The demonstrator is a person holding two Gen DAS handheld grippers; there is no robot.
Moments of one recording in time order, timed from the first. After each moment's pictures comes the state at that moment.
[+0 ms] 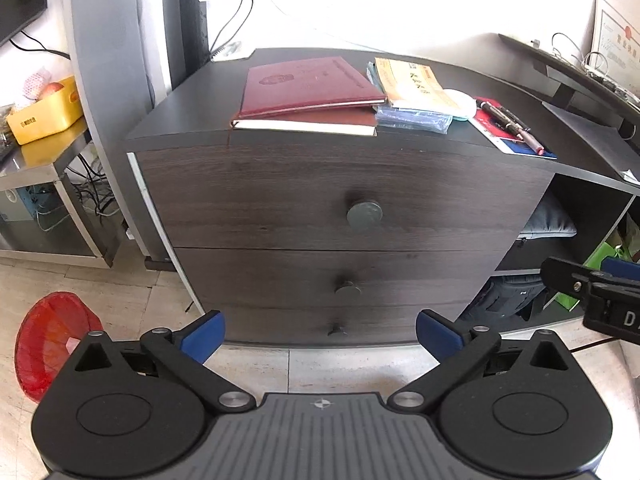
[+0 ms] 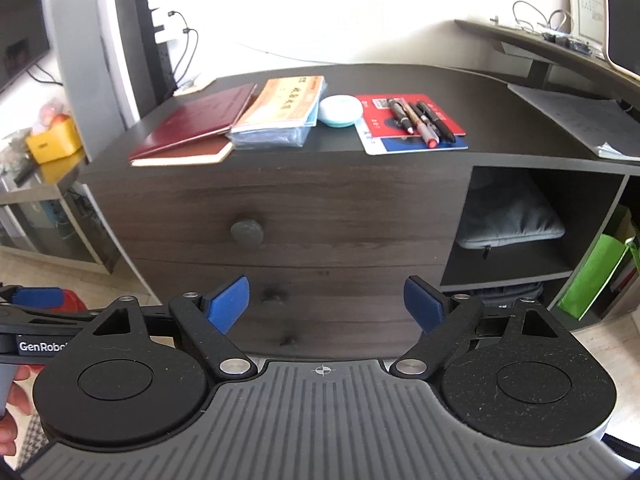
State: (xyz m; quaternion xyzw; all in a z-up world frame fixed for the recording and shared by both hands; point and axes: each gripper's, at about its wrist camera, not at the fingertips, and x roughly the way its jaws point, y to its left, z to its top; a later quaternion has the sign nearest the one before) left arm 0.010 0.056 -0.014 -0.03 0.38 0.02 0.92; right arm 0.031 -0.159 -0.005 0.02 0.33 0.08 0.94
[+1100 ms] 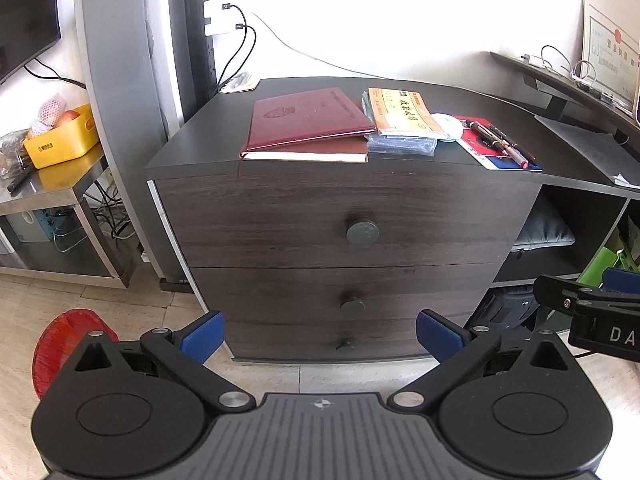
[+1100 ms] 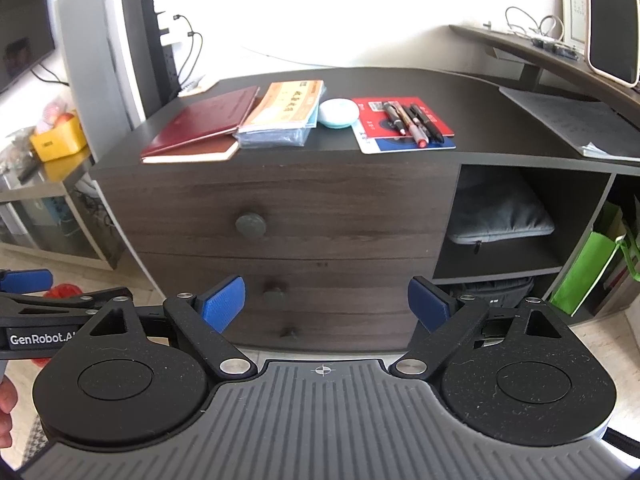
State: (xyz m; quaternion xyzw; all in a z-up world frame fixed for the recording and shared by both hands) left arm -0.012 0.040 0.004 -0.01 0.35 0.03 0.94; right arm 0.005 -0.164 0.003 0.01 0.32 0.08 0.94
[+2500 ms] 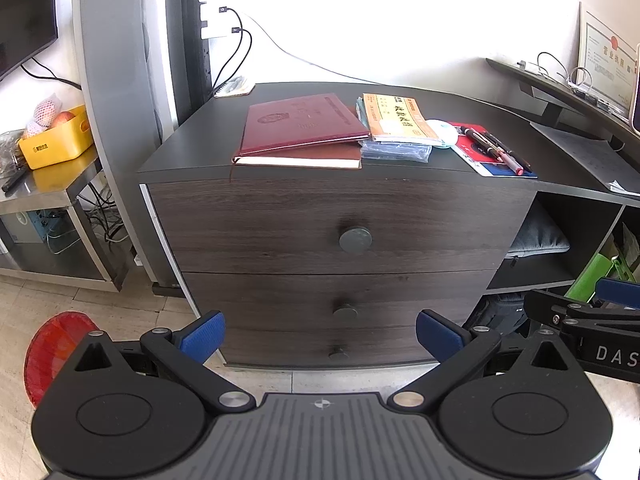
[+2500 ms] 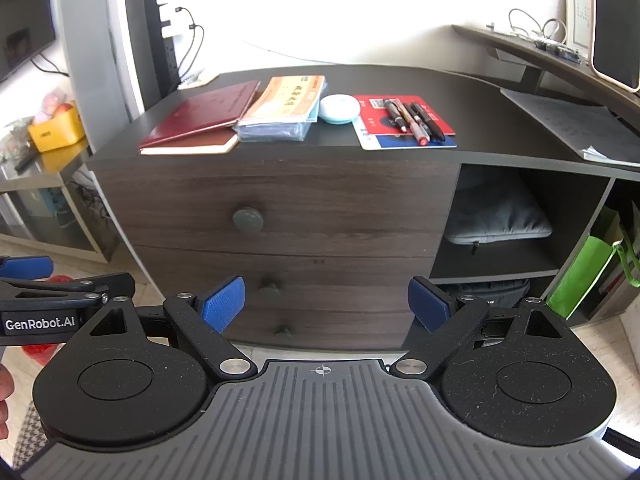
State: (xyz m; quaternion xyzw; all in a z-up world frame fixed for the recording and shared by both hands) left arm -0.008 0.036 0.003 -0.02 0.34 0.03 0.94; right arm 0.006 -0.160 0.002 0.00 0.33 0.08 0.94
